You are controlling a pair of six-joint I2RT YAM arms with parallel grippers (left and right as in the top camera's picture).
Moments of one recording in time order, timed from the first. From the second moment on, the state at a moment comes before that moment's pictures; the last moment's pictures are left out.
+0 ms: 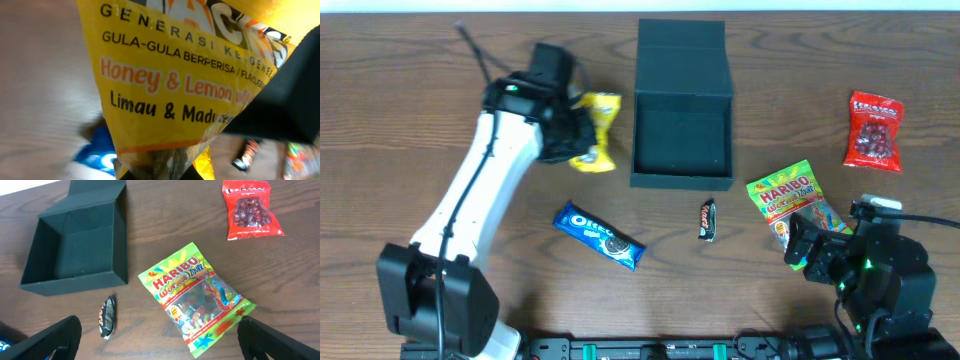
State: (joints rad) left arm -0.31 1.71 1.52 -1.08 0.19 -0.53; right arm 0.13 0.50 0.85 -1.03 0.13 0.32
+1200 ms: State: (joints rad) left arm -0.53 1.98 1.62 -0.87 0.23 -0.63; right arm 0.13 0.50 0.85 -1.03 0.13 0.32
